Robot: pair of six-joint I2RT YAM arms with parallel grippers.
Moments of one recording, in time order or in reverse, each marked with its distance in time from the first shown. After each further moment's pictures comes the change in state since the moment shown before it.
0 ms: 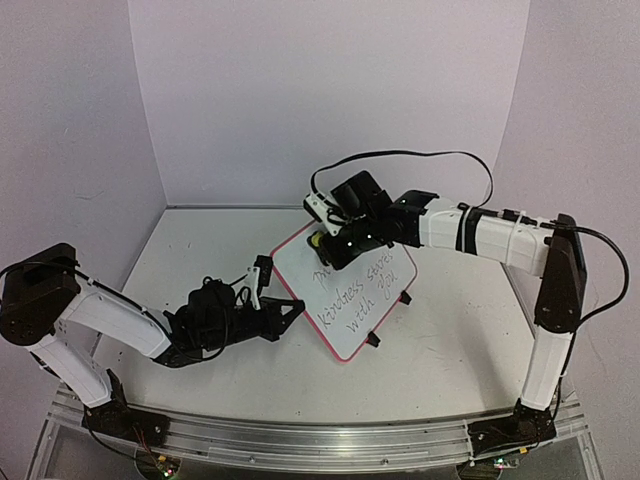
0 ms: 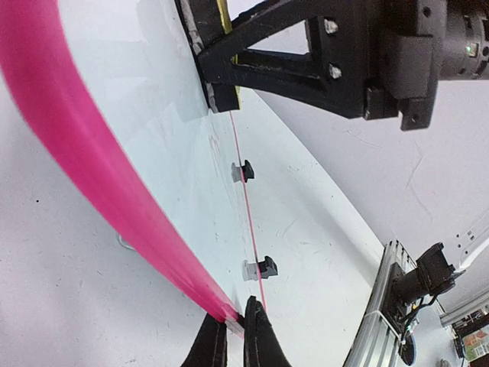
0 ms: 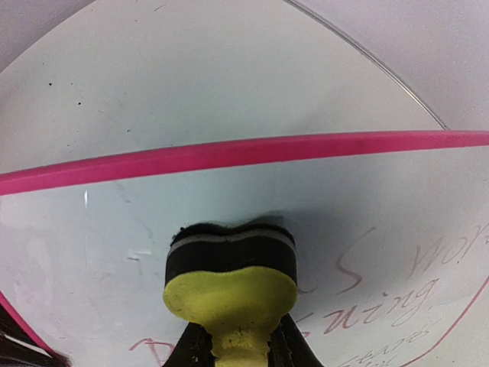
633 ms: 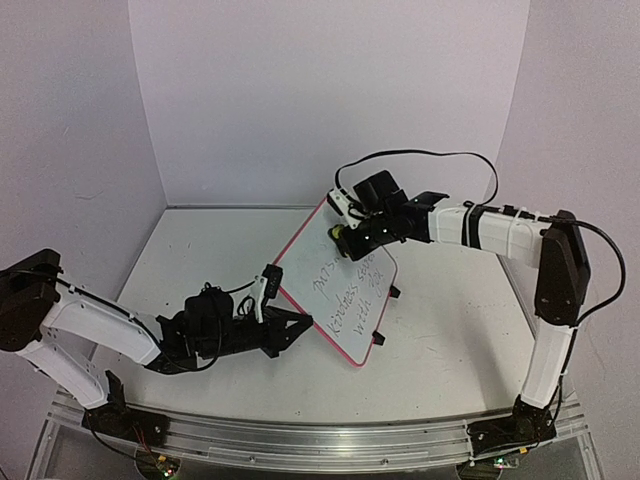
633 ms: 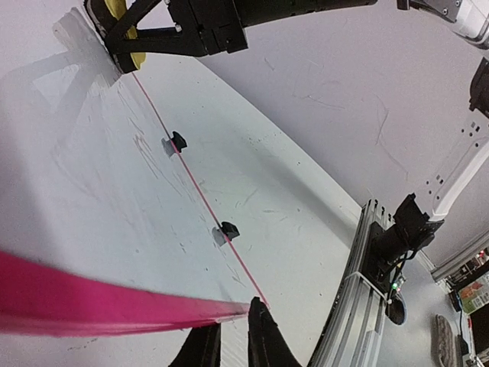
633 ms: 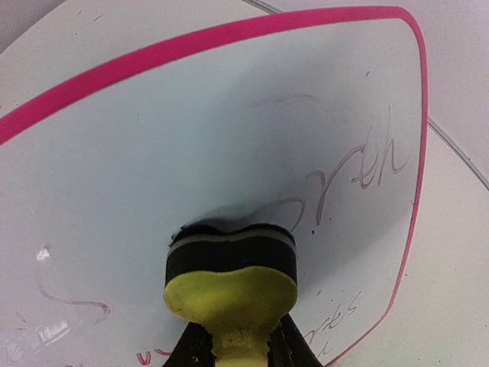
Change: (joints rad) left arm -0.084 -0.080 -0.003 -0.066 0.040 0.080; right arm -0.115 0.008 -0.056 0.078 -0.021 -0.024
